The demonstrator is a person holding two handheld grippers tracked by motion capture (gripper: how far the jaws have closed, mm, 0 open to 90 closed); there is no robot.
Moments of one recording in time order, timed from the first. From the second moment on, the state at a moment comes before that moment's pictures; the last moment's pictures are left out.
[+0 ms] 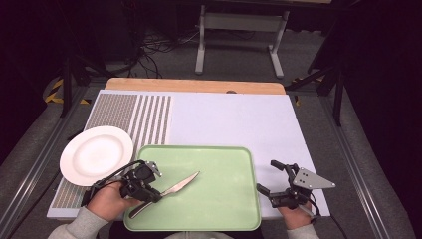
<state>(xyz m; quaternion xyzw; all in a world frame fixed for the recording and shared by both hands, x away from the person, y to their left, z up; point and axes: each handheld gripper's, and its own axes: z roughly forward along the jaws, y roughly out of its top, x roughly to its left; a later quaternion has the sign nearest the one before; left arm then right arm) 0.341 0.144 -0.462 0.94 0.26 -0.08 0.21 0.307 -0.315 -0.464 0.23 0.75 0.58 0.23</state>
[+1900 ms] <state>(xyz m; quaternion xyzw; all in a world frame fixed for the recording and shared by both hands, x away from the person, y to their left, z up) 0.315 0.112 -0.460 0.97 0.05 0.06 0.23 0.307 -0.315 -0.464 0.23 0.75 0.58 0.23</state>
